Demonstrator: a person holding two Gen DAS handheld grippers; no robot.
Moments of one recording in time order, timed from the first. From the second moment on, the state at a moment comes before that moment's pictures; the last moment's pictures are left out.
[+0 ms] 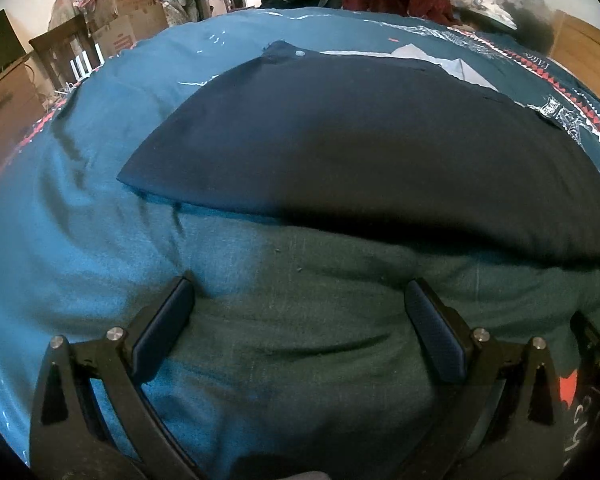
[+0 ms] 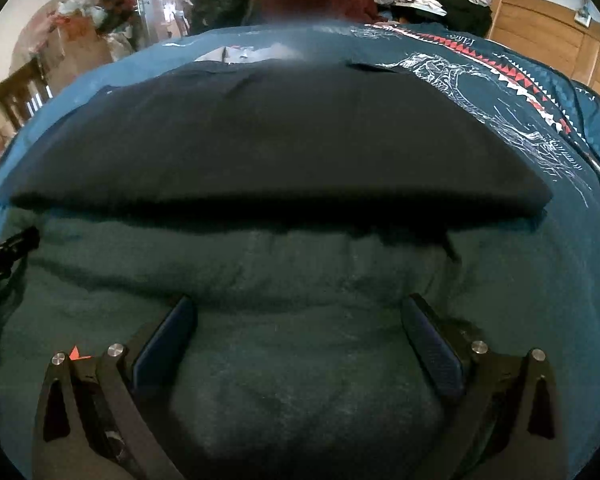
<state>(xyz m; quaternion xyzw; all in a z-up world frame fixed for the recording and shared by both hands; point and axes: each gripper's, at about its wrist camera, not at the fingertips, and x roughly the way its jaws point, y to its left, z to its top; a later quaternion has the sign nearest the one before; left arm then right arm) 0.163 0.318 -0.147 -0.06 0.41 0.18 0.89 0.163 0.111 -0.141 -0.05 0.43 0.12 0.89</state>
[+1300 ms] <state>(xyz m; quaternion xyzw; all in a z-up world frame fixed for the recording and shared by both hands) 0.164 0.316 -0.148 -0.05 0.42 0.19 0.89 0.162 0.112 -0.141 -0.05 0.43 0.12 0.89</state>
